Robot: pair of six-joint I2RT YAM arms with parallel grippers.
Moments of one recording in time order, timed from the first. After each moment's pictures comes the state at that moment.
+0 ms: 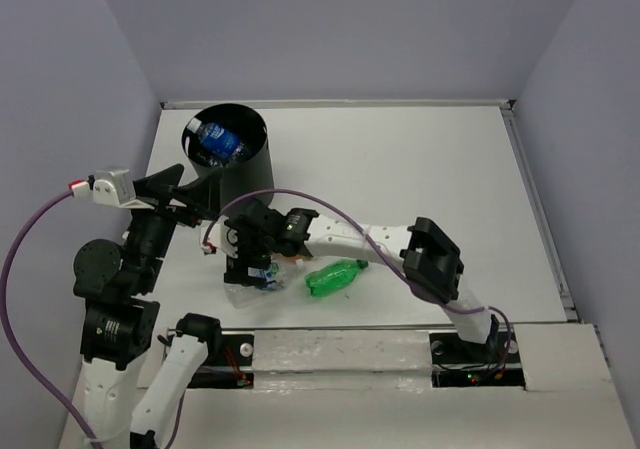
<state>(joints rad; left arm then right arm) -0.21 0.48 1.03 -0.30 0.05 -0.40 1.19 2.12 1.82 -0.48 -0.28 -0.38</state>
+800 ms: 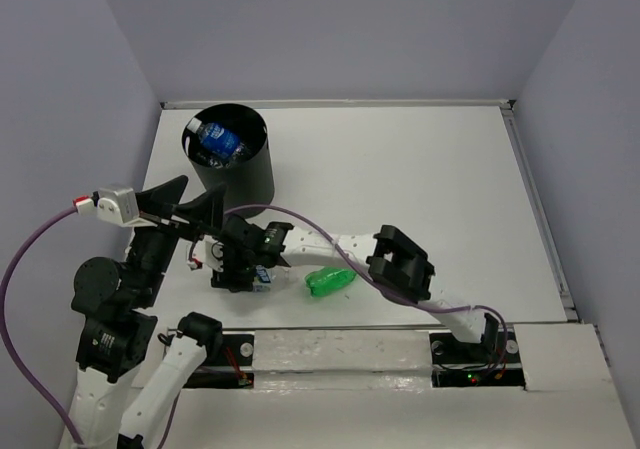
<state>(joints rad) -0.36 0.38 0.97 -0.31 -0.03 -0.35 1.23 2.39 2.04 -0.53 -0.30 -0.40</state>
